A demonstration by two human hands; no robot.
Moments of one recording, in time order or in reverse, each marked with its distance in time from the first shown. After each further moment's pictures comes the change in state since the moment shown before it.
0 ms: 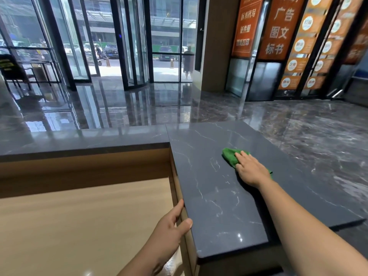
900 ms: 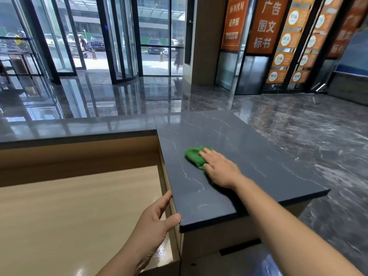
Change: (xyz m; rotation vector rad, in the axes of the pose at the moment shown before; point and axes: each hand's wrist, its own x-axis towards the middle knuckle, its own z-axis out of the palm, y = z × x) left_hand -0.047 0.009 0.018 -0.069 0.046 -0.004; right_hand -0.069 -0.034 0.015 -0.009 -0.034 -0.315
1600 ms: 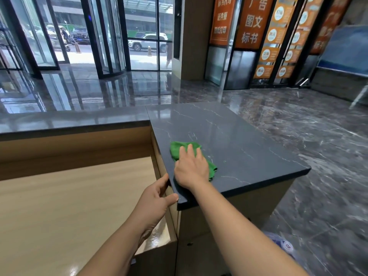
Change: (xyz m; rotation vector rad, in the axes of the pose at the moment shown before) left_hand -0.003 0.010 0.005 0.077 -0.004 0.033; right_hand -0.033 -0.099 0.031 0.065 0.153 0.291
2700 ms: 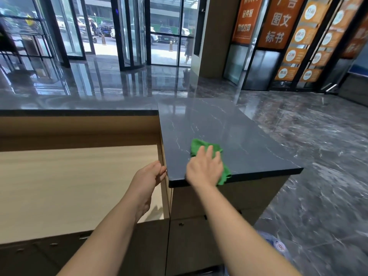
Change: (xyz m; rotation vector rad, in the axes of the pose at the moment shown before) left_hand -0.026 0.016 0.025 -0.289 0.311 -0.182; right_hand -0.050 0.039 -0.009 0.030 0.146 0.177
